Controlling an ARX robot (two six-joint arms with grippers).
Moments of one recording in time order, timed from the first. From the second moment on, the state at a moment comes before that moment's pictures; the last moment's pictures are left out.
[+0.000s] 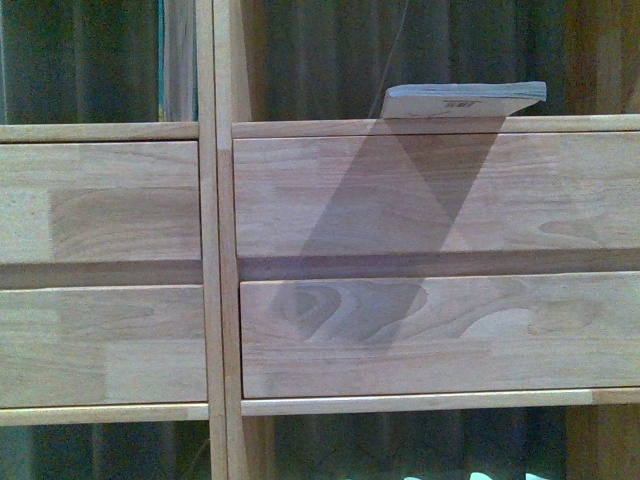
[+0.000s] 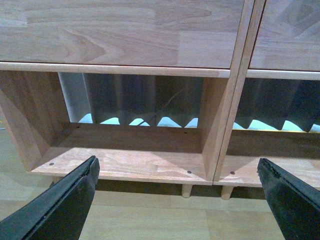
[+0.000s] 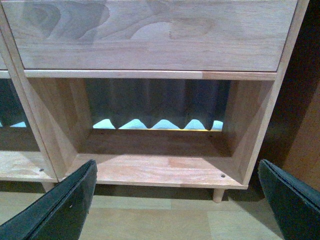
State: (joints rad) left arm 0.00 0.00 0.01 0.00 0.00 0.00; right arm 0.00 0.00 0.02 0.00 0.00 0.00
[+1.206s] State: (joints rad) left arm 0.00 0.00 0.01 0.00 0.00 0.00; right arm 0.00 0.00 0.02 0.00 0.00 0.00
